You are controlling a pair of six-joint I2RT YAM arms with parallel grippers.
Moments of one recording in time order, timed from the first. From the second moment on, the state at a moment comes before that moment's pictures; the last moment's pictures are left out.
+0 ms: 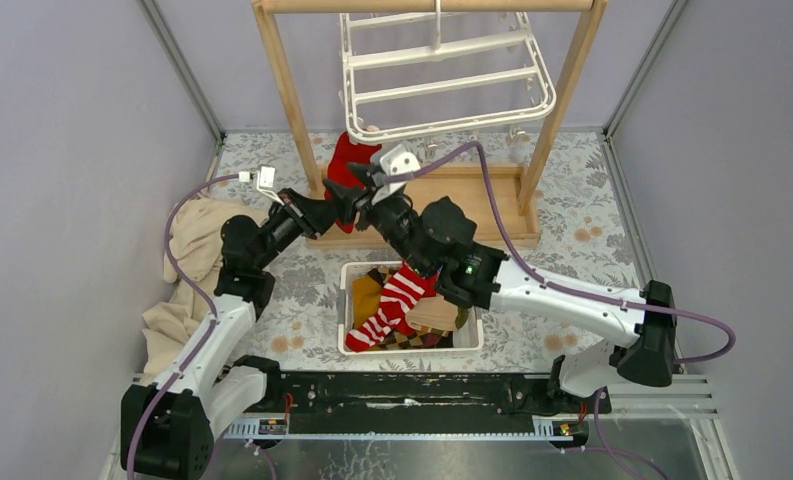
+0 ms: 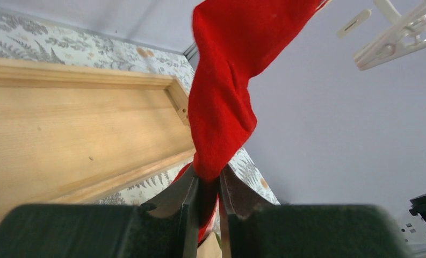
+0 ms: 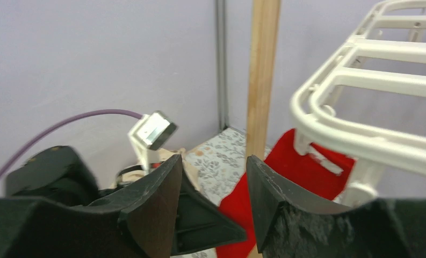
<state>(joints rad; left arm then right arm) -0.16 0.96 0.54 0.58 0.57 -0.86 1.21 1.46 1.34 0.41 0.42 -0.08</state>
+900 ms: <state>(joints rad) -0.18 0.90 0.68 0.42 0.63 -0.83 0.93 1.40 1.40 0.22 0.42 0.00</state>
